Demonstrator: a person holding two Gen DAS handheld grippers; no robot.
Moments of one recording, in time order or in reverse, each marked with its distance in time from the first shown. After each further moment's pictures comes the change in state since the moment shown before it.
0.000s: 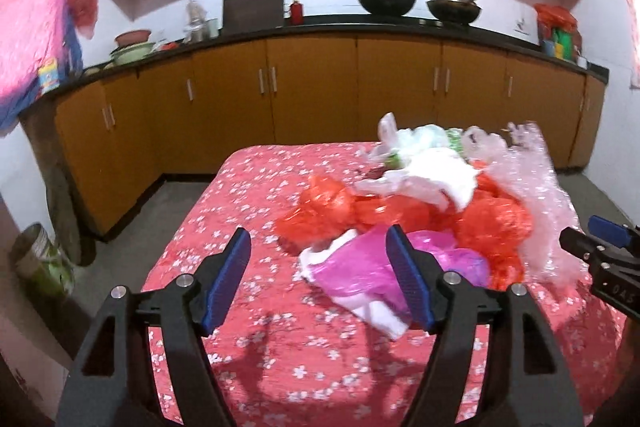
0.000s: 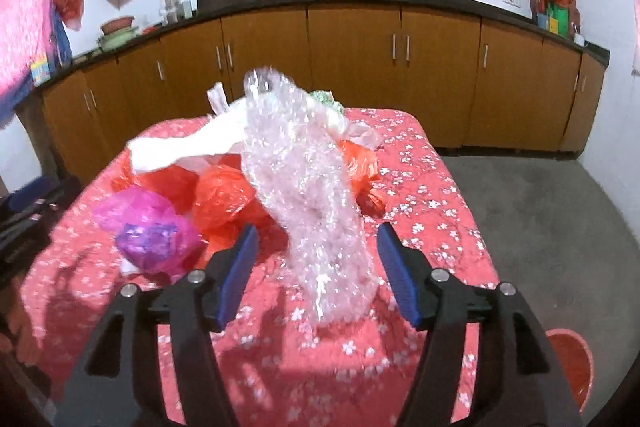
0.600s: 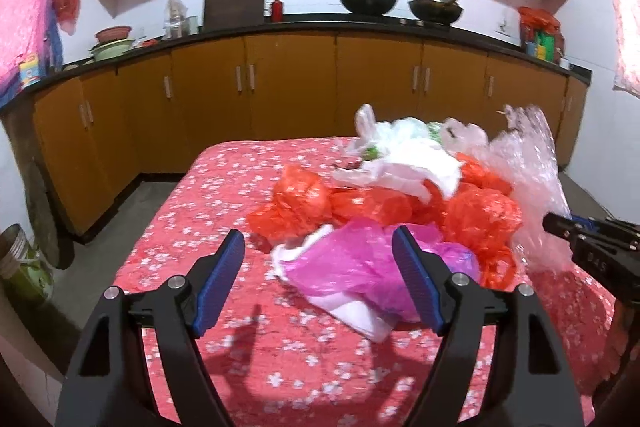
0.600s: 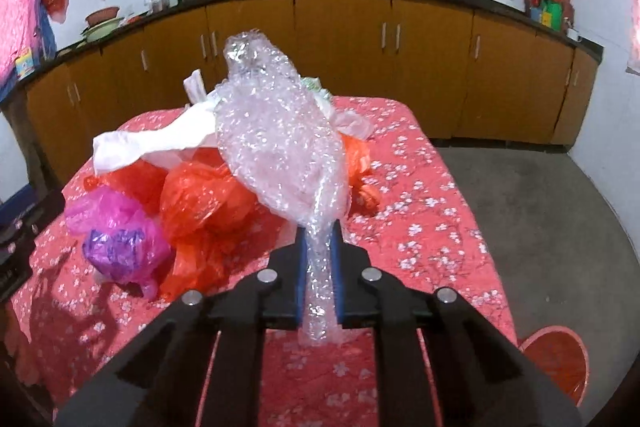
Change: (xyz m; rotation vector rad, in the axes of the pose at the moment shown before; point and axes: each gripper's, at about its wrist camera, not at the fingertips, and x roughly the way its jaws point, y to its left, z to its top) left arm 0.007 -0.009 -0.007 0.024 -0.004 -0.103; right arm 0.022 -0.006 0.006 0.016 0.029 -0.045
